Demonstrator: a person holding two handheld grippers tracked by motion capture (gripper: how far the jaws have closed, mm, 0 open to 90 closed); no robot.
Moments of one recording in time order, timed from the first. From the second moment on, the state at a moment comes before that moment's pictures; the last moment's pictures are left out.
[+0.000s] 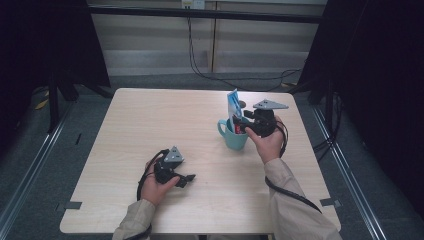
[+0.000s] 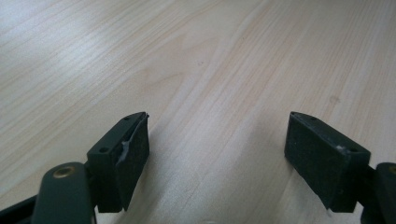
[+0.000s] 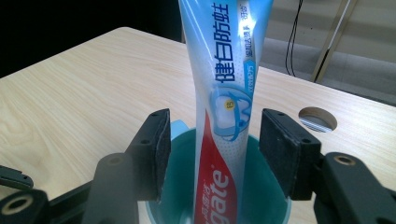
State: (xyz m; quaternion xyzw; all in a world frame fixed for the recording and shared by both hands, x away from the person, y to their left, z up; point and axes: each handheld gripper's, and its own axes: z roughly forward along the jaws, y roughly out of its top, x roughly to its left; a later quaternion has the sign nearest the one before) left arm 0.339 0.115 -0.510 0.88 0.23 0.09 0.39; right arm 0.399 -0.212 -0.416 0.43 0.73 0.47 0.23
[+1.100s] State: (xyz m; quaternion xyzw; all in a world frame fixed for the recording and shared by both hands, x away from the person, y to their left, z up) left arm 0.339 0.115 -0.510 0.88 0.24 0.09 0.39; right arm 0.385 -0.219 -0.407 0.43 0.76 0.44 0.19
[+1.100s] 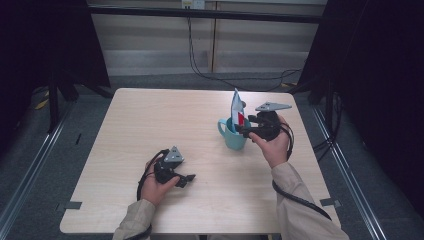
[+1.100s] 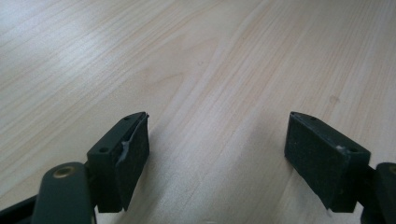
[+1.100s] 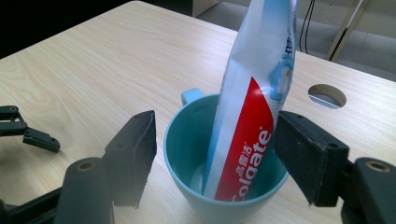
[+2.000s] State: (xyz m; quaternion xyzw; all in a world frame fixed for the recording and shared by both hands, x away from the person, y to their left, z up) left arm 0.340 0.114 -0.511 0.88 0.23 0.09 0.39; right arm 0.361 -0.235 -0.399 0.41 0.79 0.42 0.19
